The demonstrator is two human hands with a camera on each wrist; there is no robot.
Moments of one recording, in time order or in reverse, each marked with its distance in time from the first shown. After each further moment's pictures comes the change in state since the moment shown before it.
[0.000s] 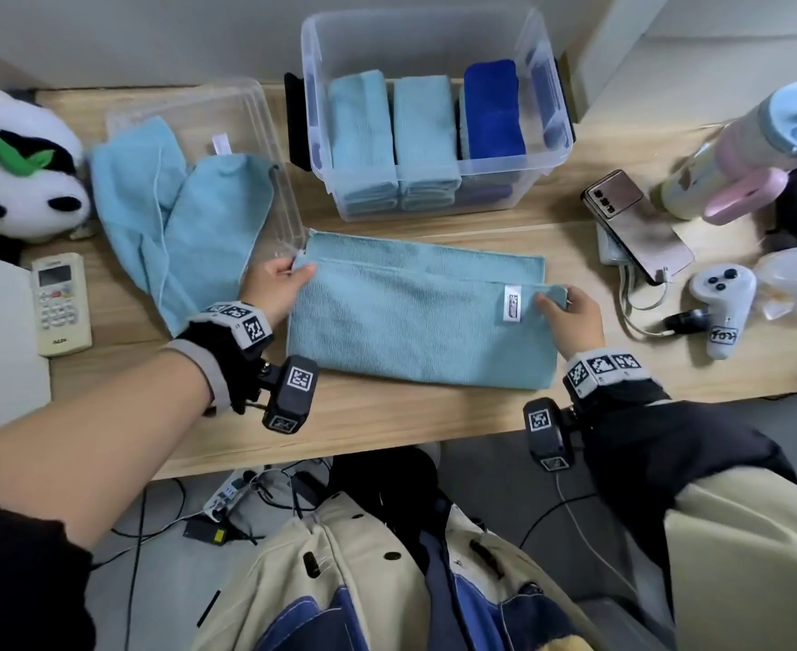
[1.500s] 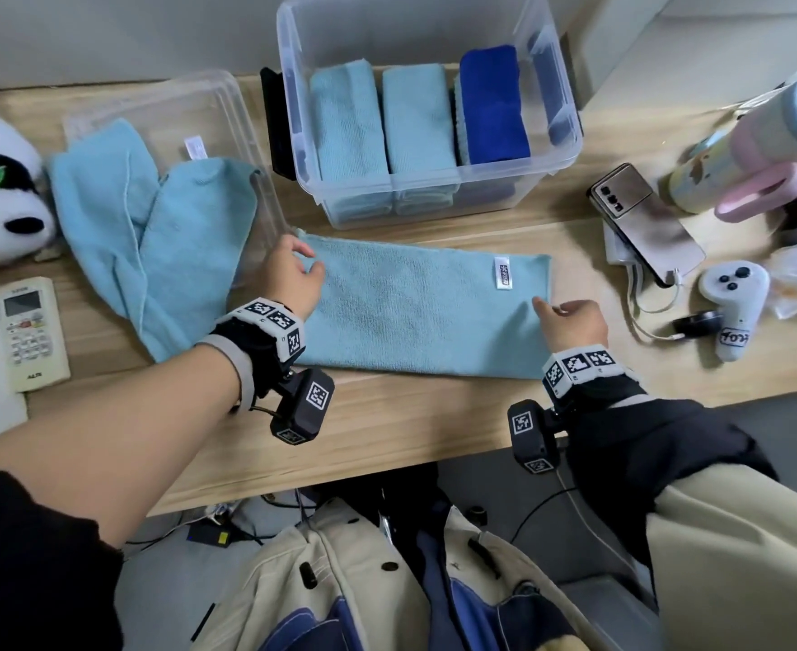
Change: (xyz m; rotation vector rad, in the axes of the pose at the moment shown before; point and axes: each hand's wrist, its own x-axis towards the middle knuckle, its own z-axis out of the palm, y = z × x) left_hand 0.033 0.014 0.026 0.382 0.121 0.105; right_hand 0.014 -0.003 0.019 -0.235 0.197 0.349
